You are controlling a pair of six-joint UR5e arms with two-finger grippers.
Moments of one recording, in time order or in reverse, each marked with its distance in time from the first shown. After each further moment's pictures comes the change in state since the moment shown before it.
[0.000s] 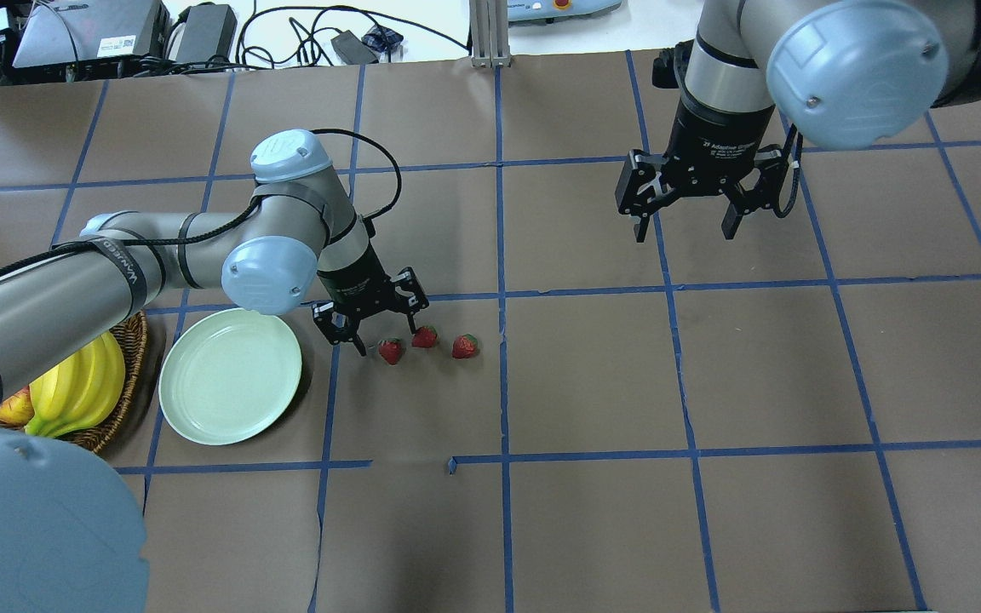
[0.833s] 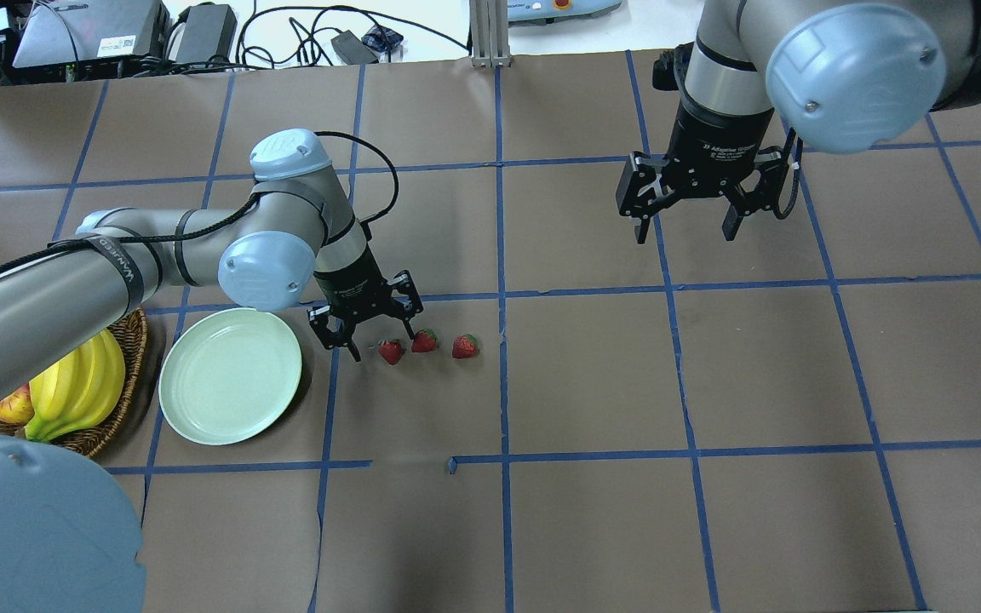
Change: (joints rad) left arm 0.001 0.006 0.001 -0.042 0.016 -0.015; right arm 0.000 -0.001 0.004 -0.004 -0.004 0.000
